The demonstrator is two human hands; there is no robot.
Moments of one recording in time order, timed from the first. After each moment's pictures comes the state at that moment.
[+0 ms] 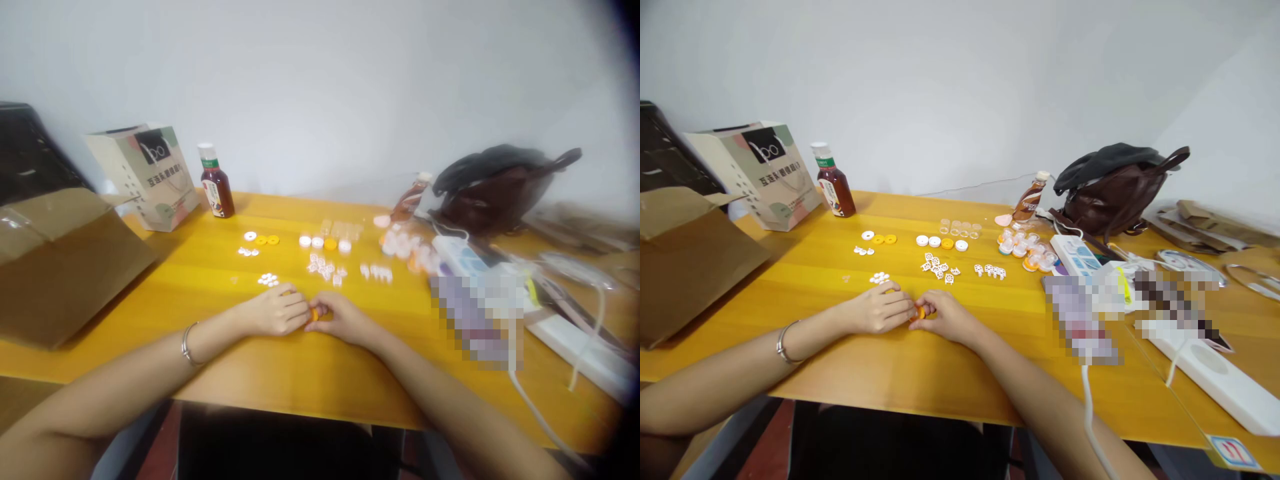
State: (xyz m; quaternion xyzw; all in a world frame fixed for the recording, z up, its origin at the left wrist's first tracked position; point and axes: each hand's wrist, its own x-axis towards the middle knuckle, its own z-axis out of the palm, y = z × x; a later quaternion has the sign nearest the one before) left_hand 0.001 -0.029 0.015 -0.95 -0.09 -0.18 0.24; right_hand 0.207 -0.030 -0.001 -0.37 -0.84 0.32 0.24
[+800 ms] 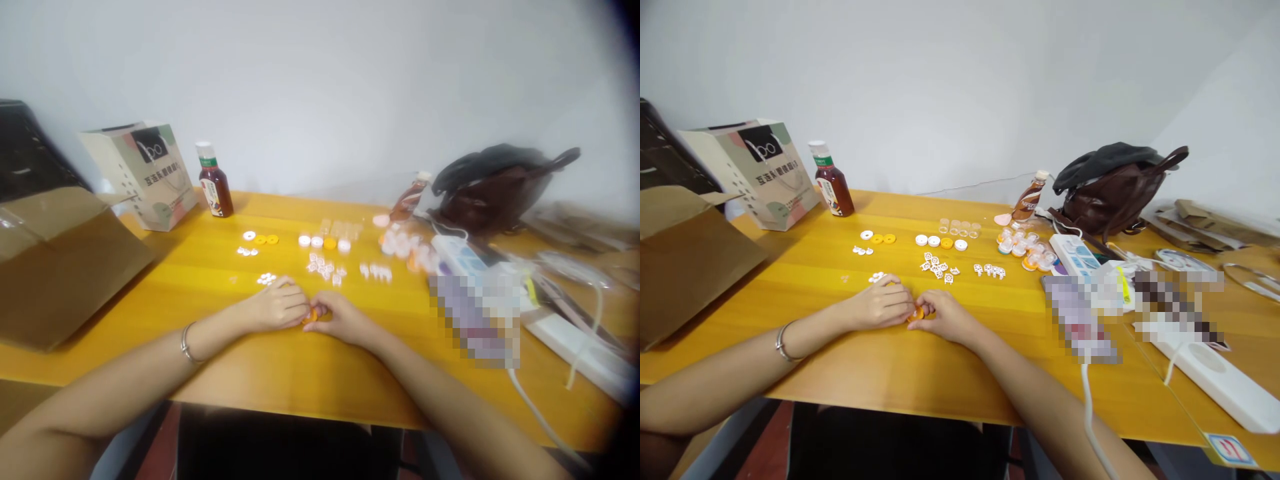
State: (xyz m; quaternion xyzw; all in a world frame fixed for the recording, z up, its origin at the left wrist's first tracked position) left_hand 0.005 -0.026 0.014 -0.95 -0.15 -0.22 0.13; right_hand 0.208 -0.030 0.002 -0.38 -0.84 0.32 0.22
